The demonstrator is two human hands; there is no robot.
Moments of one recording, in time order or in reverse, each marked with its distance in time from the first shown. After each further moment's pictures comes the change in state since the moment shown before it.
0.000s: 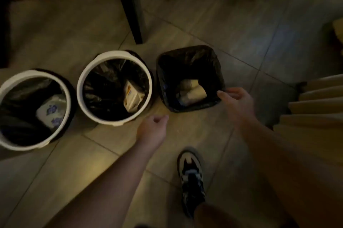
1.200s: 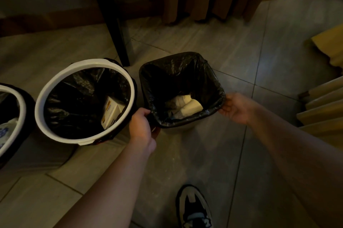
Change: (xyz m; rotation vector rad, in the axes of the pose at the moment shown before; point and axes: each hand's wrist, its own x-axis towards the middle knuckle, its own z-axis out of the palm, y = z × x) left_hand 0.109 -0.027 0.075 -1.014 -0.080 -0.017; right_hand 0.121 0.078 0.006 0.435 -0.318 0.251
